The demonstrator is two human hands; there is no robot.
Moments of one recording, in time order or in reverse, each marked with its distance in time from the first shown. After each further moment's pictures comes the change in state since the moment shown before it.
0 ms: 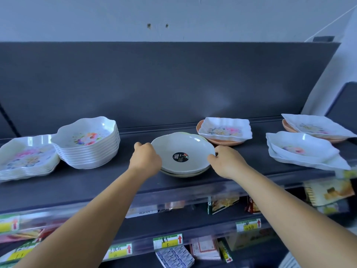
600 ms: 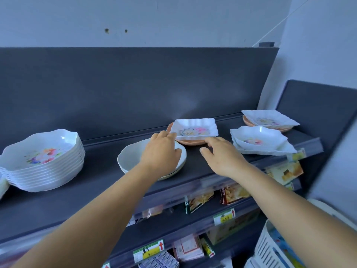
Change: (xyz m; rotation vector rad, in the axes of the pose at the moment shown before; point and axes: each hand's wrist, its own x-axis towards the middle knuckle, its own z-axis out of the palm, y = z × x) left_hand -0.020 0.078 0.020 0.158 0.051 0.628; right_hand -0.035 0.030 -0.035 -0.072 0.215 -0.036
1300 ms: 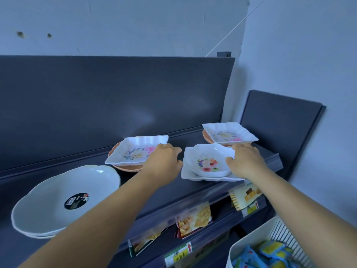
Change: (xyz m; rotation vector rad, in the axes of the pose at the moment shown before) left_hand 0.111 0.131 0.077 -0.025 -0.121 0.157; right_hand 0.053 0.201 -0.075 -0.143 0.018 0.415
